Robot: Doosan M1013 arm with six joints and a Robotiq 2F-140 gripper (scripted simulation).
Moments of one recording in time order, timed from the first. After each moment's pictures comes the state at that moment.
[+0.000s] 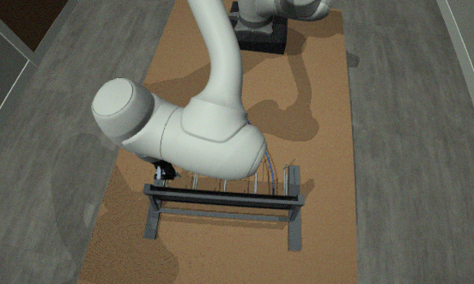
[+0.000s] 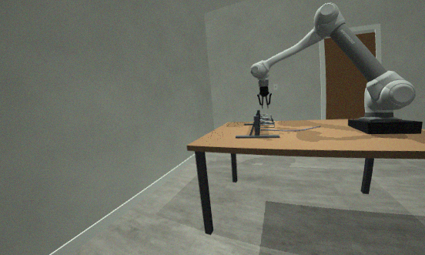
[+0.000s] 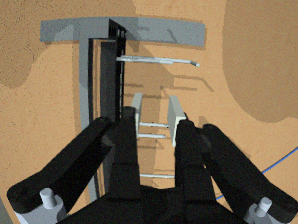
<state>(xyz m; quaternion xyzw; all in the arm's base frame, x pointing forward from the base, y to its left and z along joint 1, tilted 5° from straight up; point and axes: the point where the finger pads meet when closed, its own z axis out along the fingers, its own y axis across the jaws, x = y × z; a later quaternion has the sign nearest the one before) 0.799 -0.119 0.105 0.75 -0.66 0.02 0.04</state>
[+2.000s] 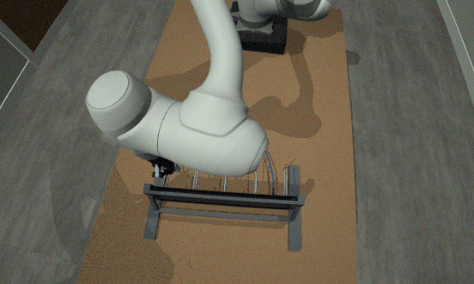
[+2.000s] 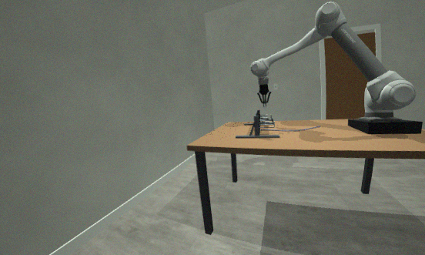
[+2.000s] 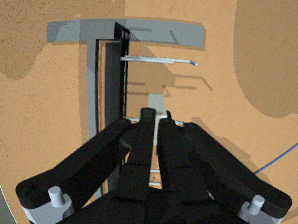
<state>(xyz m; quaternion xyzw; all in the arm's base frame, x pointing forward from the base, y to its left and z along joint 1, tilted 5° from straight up) 0.801 -0.118 0.123 0.75 -0.66 0.02 0.04</state>
